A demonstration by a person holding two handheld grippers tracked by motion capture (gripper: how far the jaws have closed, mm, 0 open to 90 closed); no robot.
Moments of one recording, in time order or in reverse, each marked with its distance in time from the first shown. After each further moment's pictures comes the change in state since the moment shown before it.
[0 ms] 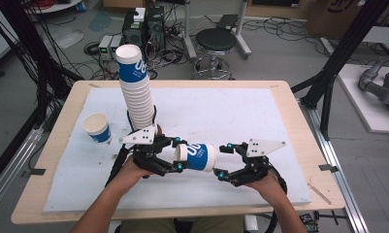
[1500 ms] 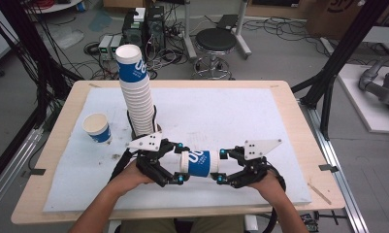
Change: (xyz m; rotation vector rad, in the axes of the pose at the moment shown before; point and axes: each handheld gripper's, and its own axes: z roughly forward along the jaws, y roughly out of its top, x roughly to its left) left arm -0.013 0.000 0.010 0.106 -0.041 0.009; right arm 0.004 0.010 0.002 0.041 0.135 -0.062
